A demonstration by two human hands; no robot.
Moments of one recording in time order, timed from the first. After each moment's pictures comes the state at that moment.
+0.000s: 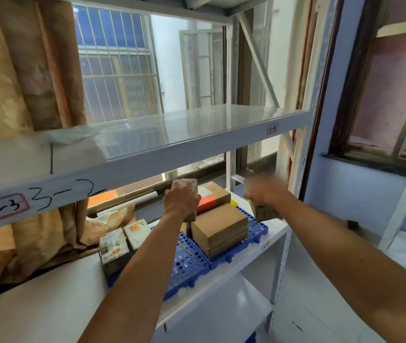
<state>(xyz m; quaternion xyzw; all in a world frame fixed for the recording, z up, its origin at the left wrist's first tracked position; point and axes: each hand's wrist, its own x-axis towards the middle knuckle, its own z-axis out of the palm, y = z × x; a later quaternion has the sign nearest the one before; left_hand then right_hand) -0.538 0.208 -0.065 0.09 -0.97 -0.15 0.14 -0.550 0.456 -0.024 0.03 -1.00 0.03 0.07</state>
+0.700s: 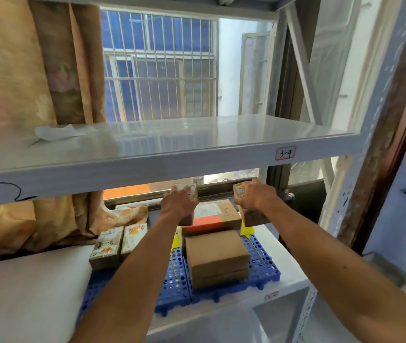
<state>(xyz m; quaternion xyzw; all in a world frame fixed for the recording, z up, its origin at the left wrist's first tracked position) -0.615 0.229 -0.065 0.22 -0.95 -0.12 0.17 -0.706 0.447 -0.026 0.22 -0.97 0.02 0.07</state>
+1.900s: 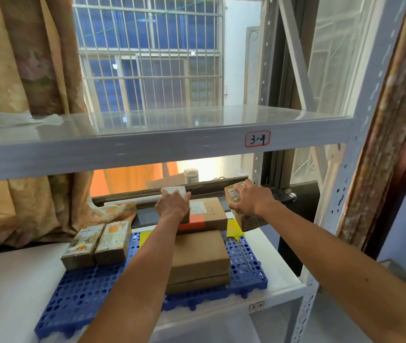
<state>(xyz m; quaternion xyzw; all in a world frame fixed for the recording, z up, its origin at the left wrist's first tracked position) -0.699 0.251 -0.130 0.36 -0.91 -0.12 0.18 -0.778 0.484 -0.076 0.32 -0.94 0.01 0.10</state>
